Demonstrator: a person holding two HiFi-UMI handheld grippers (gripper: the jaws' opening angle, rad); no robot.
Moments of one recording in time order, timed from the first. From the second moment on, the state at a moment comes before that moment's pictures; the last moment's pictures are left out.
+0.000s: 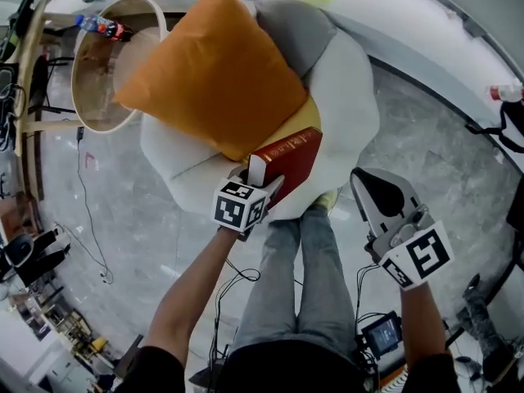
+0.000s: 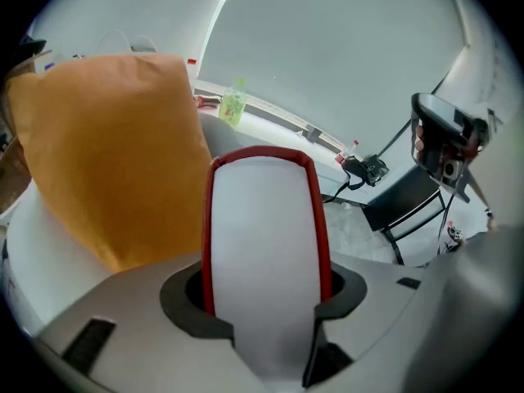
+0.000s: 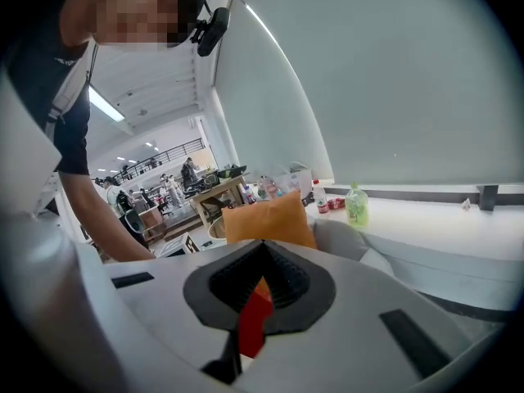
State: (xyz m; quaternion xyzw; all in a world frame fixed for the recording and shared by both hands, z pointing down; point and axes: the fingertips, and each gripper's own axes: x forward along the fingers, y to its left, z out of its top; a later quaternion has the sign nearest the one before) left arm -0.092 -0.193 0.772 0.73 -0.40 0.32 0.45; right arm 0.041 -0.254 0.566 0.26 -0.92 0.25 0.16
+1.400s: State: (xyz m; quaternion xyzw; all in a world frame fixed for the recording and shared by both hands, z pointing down) left arm -0.097 -0.189 0.409 0.78 -0.55 0.10 0.28; right arm 0.110 -0.253 0.316 0.32 -0.94 0.12 0.07
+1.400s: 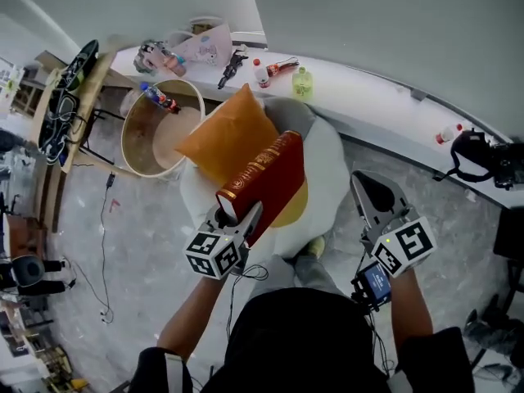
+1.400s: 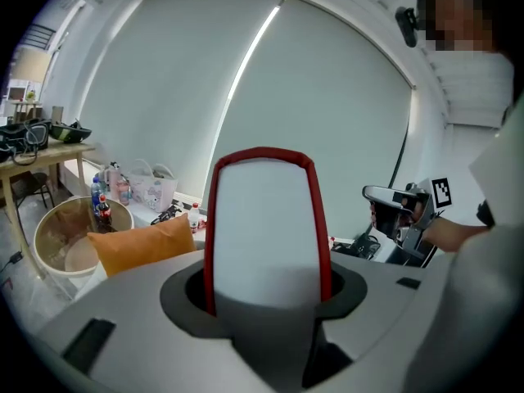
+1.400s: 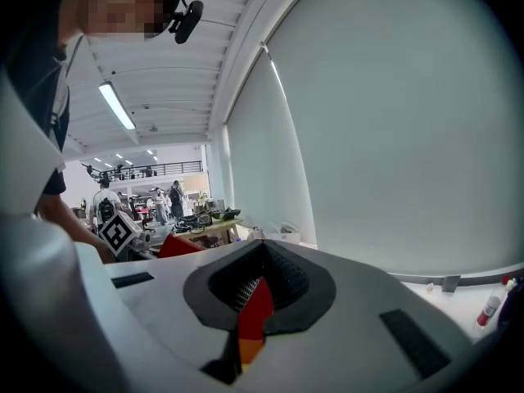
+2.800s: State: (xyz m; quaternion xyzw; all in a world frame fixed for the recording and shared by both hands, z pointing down) left arm -0.163 -0.042 0.284 0.78 -0.58 -0.05 0.23; right arm 0.064 -0.100 0.259 0.38 -0.92 0.07 0.10
